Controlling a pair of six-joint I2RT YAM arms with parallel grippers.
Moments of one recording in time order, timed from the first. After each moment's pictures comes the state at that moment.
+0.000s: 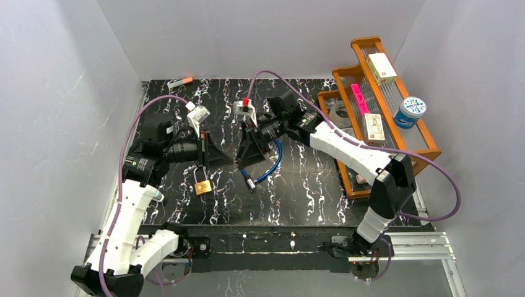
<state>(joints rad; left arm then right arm) -0.25 0.92 1.12 -0.75 0.95 -0.28 0.82 1.68 1.52 -0.36 -1.22 0.08</state>
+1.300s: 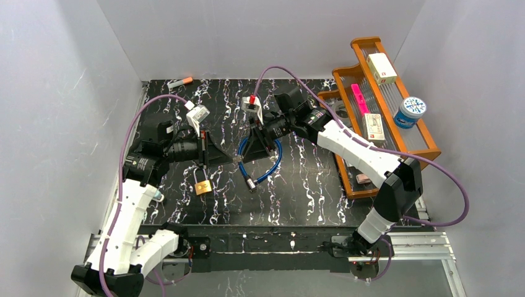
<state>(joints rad) -0.25 0.92 1.12 -0.74 0.91 -0.27 0.78 1.64 1.53 -0.48 -1.06 -0.01</state>
